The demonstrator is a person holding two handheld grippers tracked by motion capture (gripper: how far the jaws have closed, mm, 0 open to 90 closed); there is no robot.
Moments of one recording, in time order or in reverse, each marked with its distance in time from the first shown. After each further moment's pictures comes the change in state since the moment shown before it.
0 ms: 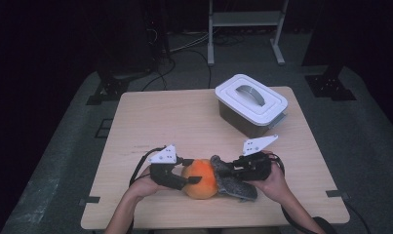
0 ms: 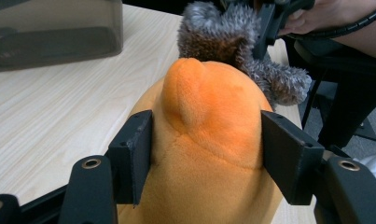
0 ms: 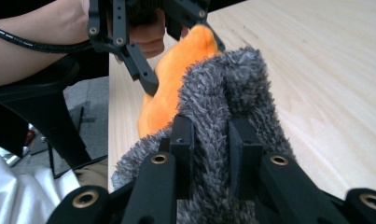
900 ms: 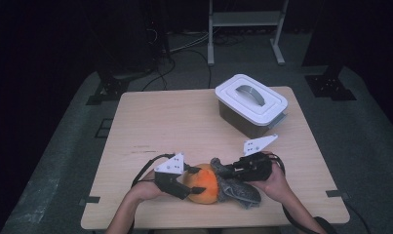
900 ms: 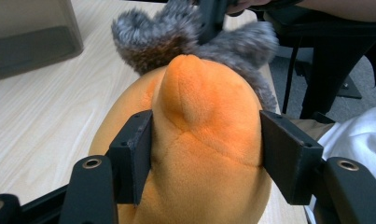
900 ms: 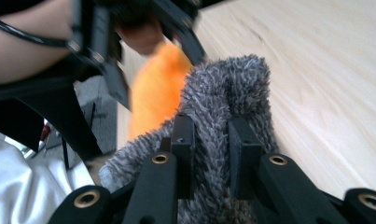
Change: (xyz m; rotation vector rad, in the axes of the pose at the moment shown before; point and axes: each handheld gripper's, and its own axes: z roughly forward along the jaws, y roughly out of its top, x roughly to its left) left arm -0.019 0.004 0.011 0.070 -0.092 0.140; right arm -0.005 -0.004 0.000 0.023 0.045 0.020
